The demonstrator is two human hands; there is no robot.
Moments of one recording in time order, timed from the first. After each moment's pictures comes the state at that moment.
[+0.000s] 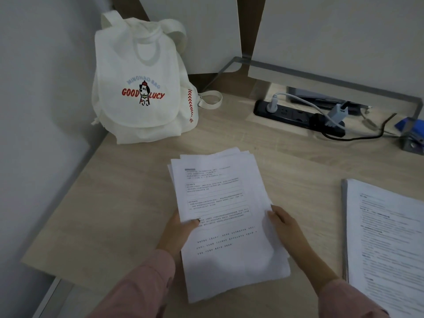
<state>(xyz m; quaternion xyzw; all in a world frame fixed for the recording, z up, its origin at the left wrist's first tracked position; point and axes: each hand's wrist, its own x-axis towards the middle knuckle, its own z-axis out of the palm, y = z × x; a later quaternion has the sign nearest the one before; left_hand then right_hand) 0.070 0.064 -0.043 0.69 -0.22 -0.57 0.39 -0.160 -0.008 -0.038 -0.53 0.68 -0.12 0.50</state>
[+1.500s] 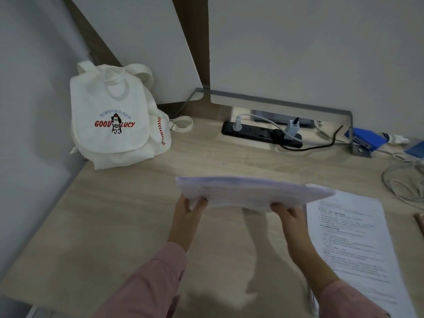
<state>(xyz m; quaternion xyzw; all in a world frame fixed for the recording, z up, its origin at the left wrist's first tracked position) -0.016 0.018 0.041 0.65 -0.32 -0.43 0.54 -0.206 -0.007 0.056 -0.45 0.58 -0.43 0.52</state>
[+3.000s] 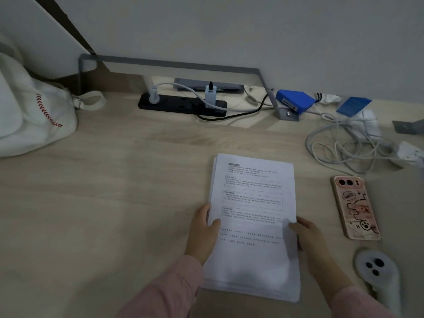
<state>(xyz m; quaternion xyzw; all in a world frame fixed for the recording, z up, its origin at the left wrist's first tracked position) -0.284 0.012 -0.035 0.70 -0.33 -0.57 0.28 -0.502 0.000 -0.024 -0.28 0.75 -0.27 0.54</state>
